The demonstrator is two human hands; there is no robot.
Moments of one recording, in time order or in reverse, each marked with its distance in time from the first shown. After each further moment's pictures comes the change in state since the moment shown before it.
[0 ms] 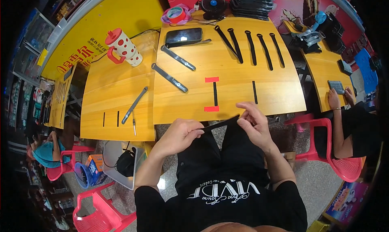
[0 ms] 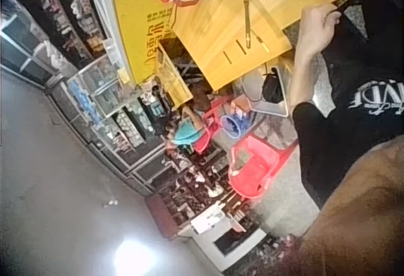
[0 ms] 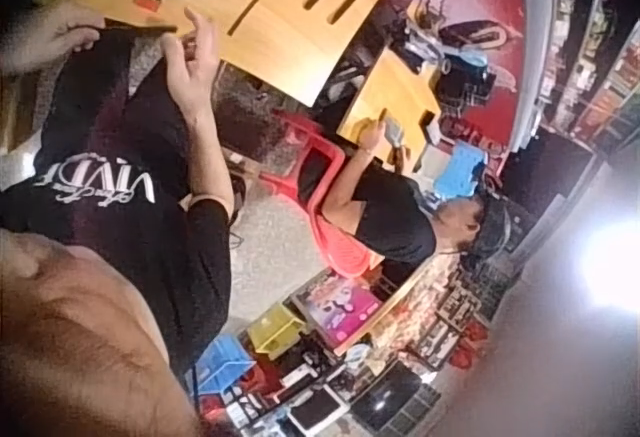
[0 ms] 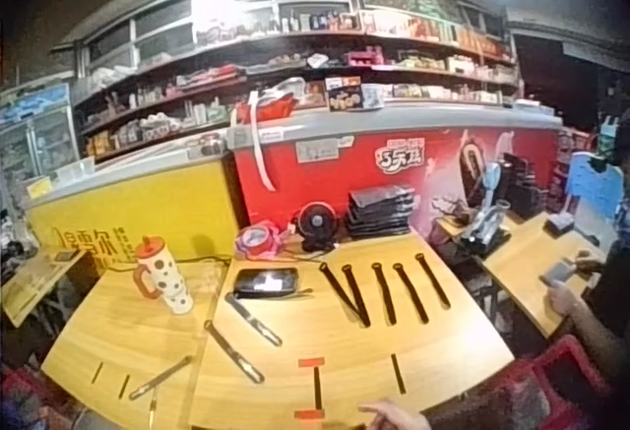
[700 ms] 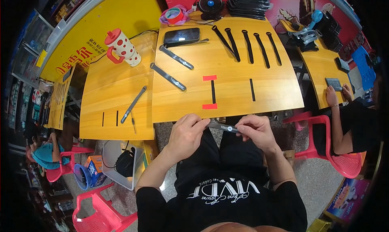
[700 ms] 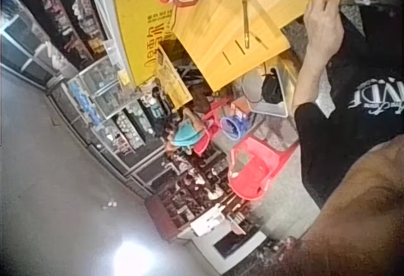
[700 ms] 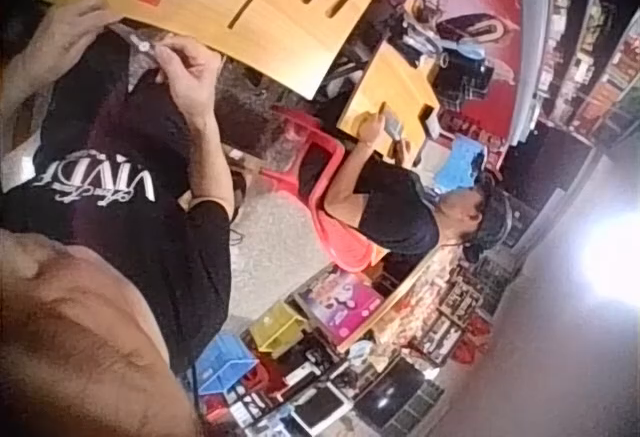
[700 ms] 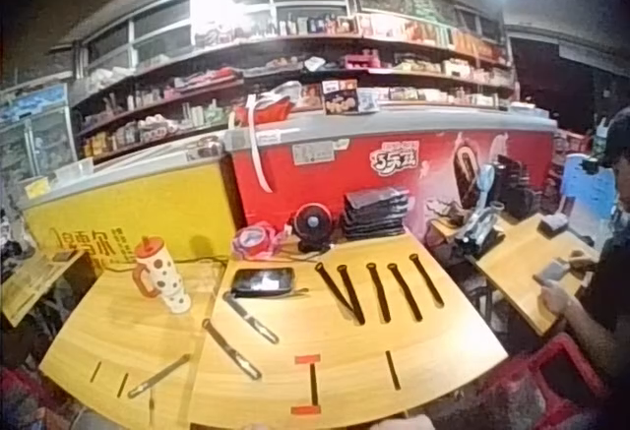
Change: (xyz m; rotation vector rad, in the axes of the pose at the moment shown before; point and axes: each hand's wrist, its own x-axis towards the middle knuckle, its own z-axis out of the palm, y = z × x) left_hand -0.004 0.012 0.032 0.412 0.383 0.287; right_hand -0.019 -0.015 -0.014 0.289 -0.209 0.325
